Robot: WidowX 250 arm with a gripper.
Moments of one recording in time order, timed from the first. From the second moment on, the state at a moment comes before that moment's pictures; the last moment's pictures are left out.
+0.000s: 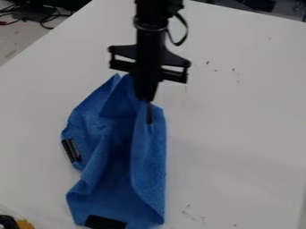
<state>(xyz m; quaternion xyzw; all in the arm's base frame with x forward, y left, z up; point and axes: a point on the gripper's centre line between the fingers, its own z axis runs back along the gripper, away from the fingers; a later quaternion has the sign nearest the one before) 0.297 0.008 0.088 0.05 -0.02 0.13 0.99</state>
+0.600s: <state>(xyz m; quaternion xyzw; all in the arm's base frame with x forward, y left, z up) 0.346 -0.038 0.058 -0.02 0.00 0.06 1.00</state>
